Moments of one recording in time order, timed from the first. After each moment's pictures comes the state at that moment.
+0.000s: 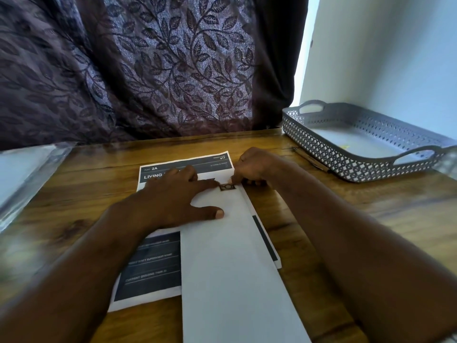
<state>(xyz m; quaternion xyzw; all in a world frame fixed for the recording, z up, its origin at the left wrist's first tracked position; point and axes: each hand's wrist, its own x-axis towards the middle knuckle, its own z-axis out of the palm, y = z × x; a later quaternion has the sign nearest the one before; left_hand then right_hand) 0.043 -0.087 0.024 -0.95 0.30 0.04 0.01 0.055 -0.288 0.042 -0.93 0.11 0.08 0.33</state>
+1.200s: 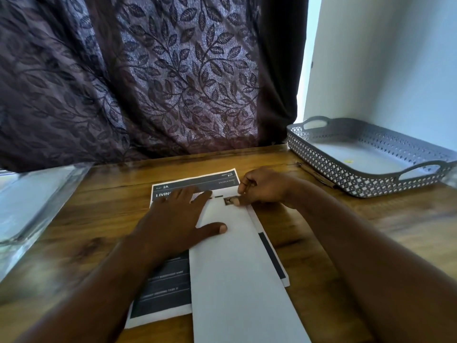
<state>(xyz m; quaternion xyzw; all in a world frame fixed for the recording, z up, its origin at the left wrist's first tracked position) 0.039 -0.074 0.001 -0.96 0.26 -0.04 0.01 0.042 -0.308 0.039 -0.93 0.00 0.10 0.36</state>
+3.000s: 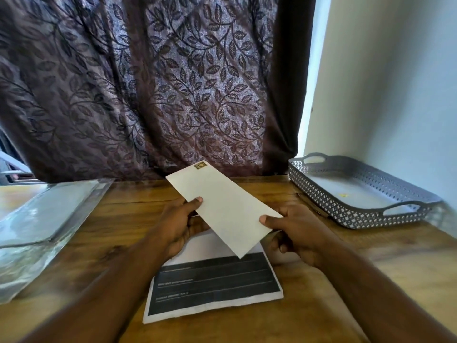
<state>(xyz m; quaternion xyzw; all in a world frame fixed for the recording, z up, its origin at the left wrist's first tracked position) 0.041 -0.074 0.024 -0.57 0.03 0.09 -0.82 -0.044 -0.313 0.048 -0.77 0.09 0.03 0.64</state>
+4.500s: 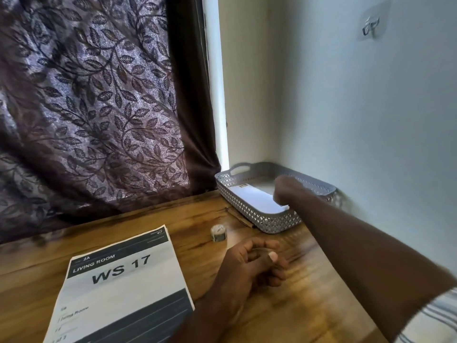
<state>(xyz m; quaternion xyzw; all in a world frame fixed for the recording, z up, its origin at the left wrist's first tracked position) -0.062 -0.288 0.010 -0.54 0.28 0.29 -0.74 0.017 -0.514 0.079 -0.95 0.29 -0.12 0.08</state>
